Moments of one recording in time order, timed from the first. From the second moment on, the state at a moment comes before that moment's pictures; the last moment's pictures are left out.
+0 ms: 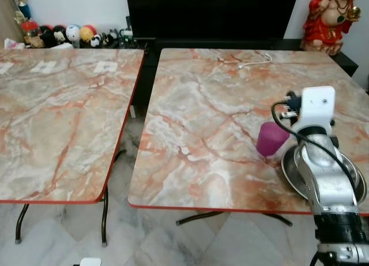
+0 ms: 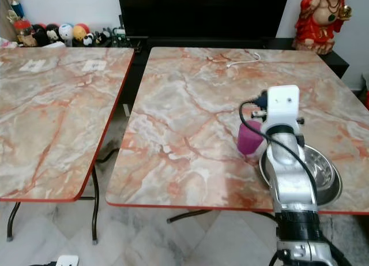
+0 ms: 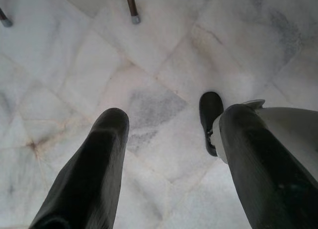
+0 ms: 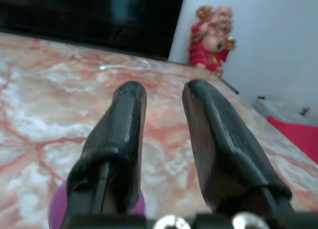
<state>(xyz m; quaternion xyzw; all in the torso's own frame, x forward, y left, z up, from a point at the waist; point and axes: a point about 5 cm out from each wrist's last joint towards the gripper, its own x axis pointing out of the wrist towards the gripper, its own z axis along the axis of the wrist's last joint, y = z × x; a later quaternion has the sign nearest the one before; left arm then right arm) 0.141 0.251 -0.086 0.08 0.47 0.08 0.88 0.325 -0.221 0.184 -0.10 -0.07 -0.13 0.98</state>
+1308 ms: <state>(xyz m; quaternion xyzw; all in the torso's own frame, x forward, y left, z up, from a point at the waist) 0.134 0.277 -0.080 0.10 0.47 0.10 0.87 0.280 -0.174 0.127 0.01 -0.08 -0.04 1.00</state>
